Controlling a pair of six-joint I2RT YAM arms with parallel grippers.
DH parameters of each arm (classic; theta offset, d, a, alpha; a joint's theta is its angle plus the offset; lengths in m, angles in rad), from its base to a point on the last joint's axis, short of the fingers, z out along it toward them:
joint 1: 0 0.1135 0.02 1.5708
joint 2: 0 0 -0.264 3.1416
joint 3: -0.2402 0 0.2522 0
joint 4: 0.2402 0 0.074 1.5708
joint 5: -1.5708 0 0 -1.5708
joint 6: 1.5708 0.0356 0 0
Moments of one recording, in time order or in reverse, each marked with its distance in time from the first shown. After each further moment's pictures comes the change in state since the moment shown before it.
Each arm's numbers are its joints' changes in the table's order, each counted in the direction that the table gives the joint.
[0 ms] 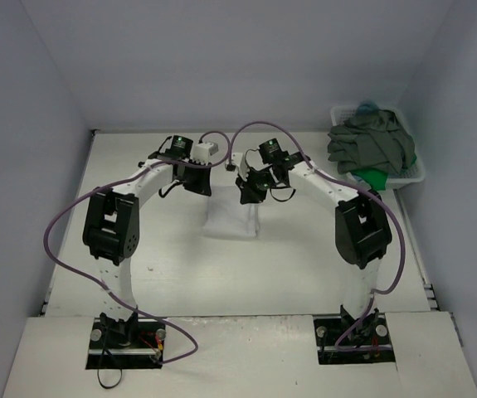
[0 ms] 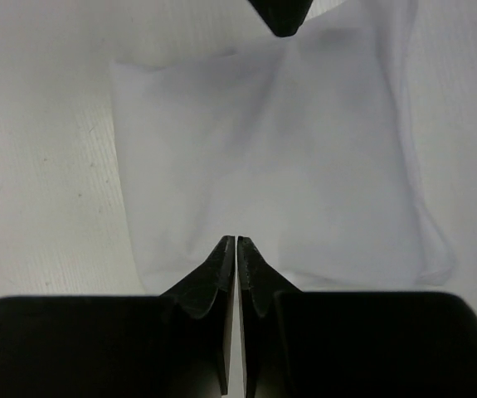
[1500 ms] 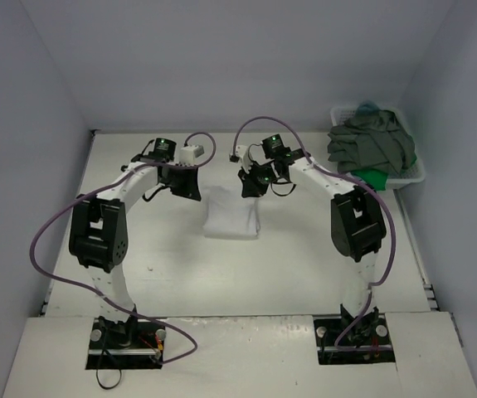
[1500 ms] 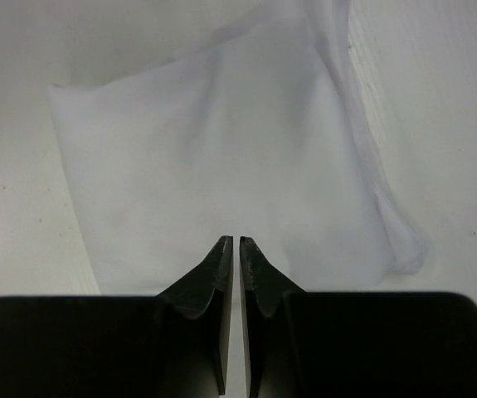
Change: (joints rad) left arm 0.075 0.104 0.094 0.060 -0.083 0.007; right arm -0.046 -0.081 -0.072 -0.045 -0.006 0.073
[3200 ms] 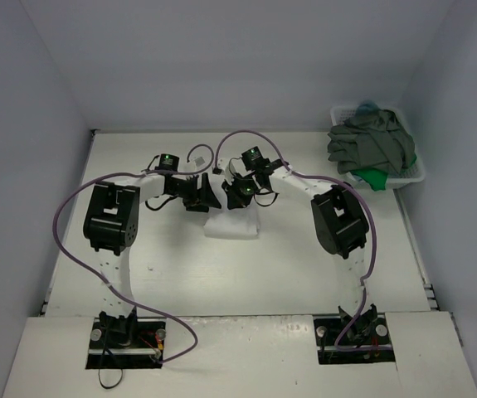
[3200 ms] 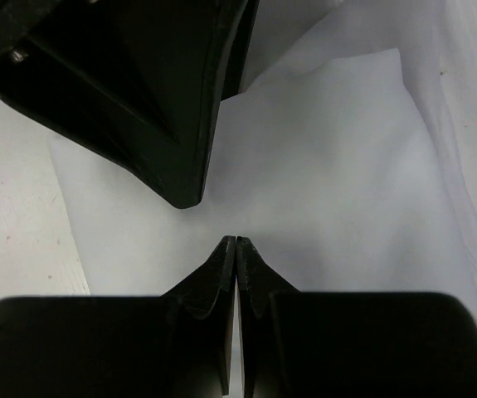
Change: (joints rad) left arm 0.029 -0.215 0.092 -0.282 -0.353 -0.328; right arm 0.113 -0.106 -0.008 -0.087 -0.048 0.107
